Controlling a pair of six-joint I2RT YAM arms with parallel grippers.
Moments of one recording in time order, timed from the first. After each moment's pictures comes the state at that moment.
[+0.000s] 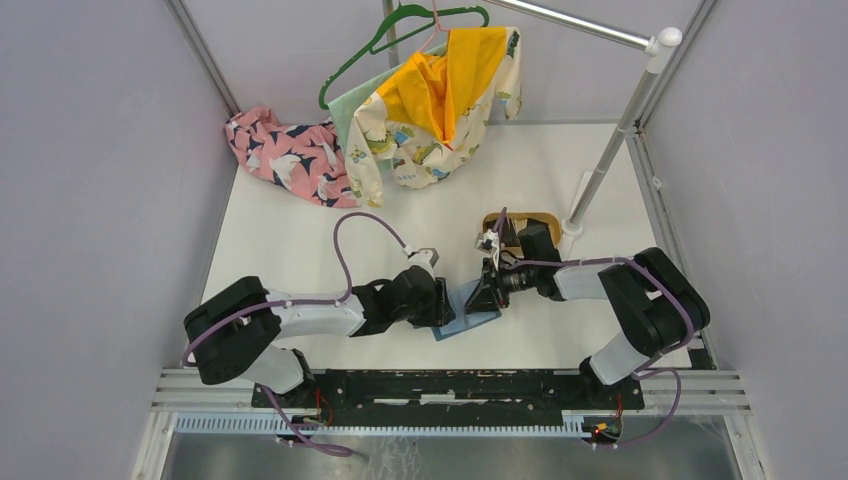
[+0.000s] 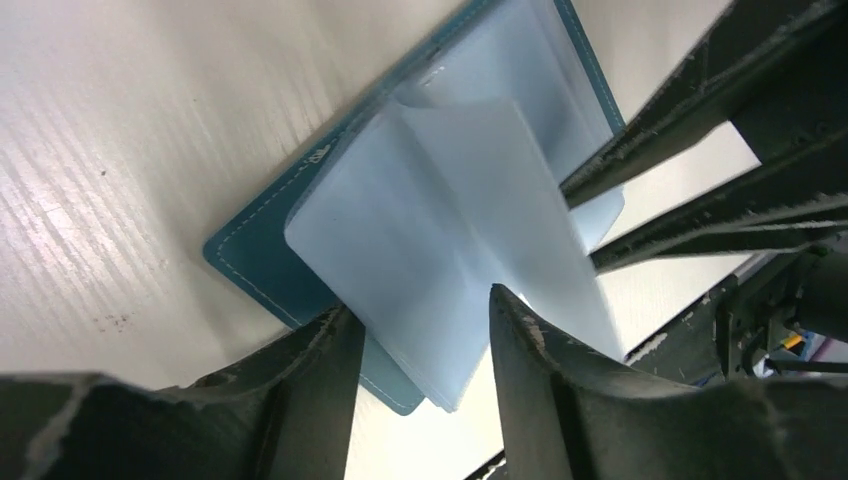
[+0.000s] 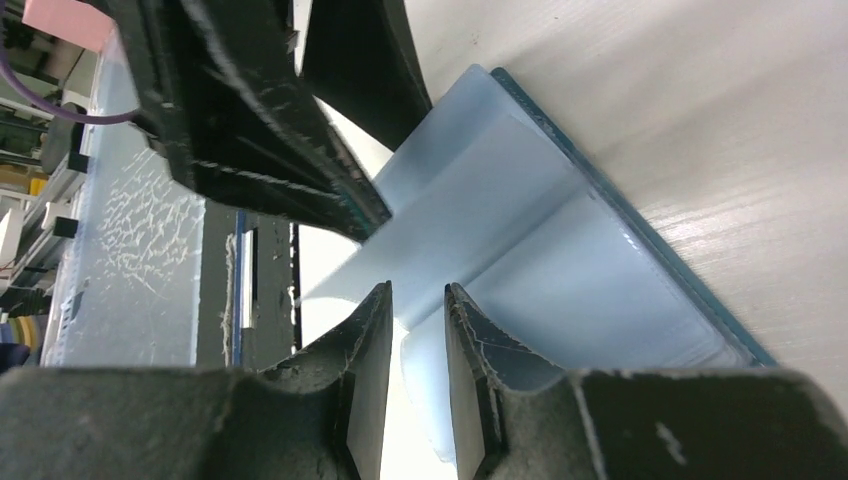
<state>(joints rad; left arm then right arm) -1.03 1.44 0.57 0.10 -0.08 -0.84 0.44 1.60 0.50 0.30 -1.11 -0.06</state>
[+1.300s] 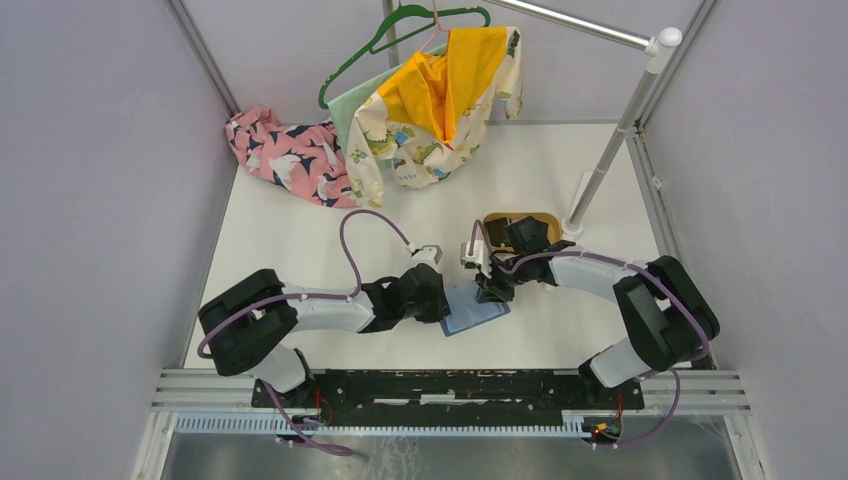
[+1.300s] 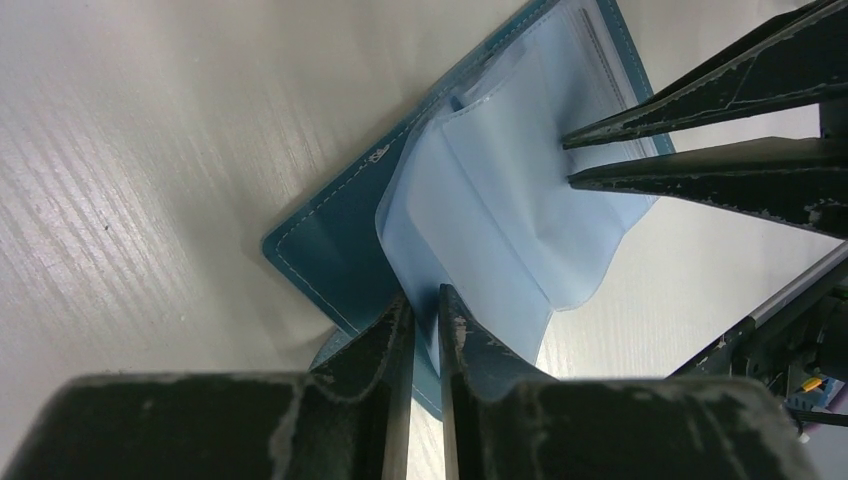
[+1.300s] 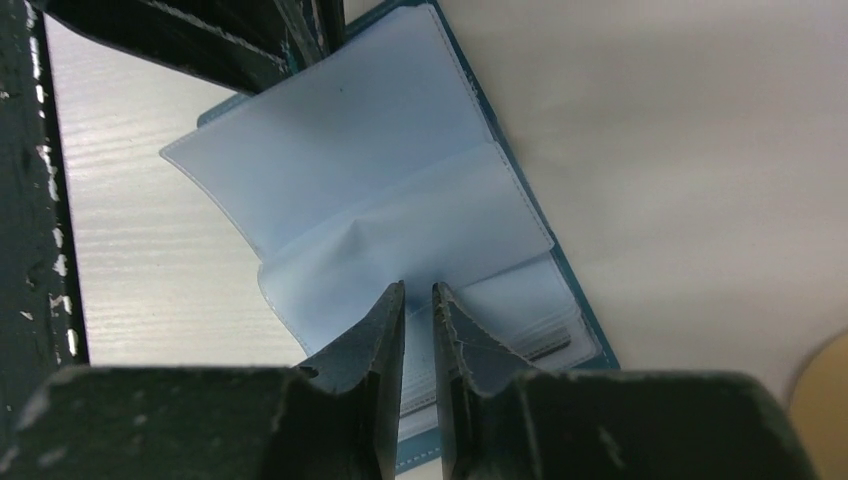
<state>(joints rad) -1.03 1.53 0.62 0.13 -0.14 -0.84 0.51 1.52 0.69 -0.27 -0.70 -0.73</state>
